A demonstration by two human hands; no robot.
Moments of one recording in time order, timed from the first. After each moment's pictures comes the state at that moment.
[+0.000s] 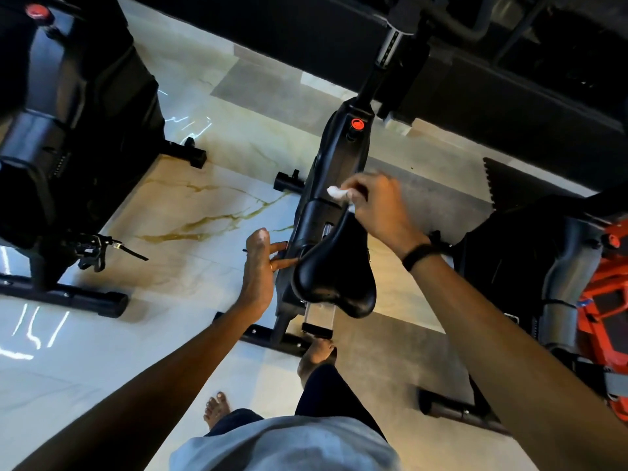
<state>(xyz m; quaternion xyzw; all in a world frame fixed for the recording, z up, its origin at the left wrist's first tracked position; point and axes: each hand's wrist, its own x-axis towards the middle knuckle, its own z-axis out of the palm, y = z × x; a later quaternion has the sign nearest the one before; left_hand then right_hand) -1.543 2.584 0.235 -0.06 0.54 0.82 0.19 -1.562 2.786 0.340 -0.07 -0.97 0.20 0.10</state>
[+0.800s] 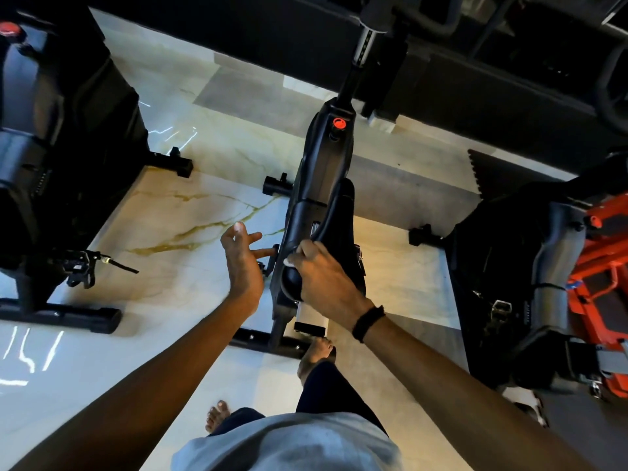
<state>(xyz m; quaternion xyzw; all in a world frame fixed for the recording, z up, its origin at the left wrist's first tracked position) -1.552 2.590 0.243 -0.12 0.60 0.79 0.11 -1.482 2.708 0.280 0.05 -0.99 0.10 -0.01</state>
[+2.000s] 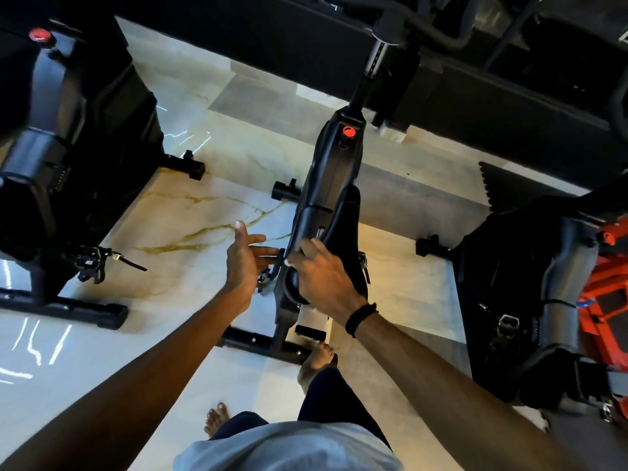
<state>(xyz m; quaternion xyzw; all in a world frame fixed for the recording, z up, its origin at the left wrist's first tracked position) -1.564 2.582 0.239 -0.15 0.60 0.76 0.20 -1.495 2.714 0.268 0.08 -0.99 0.07 0.06</state>
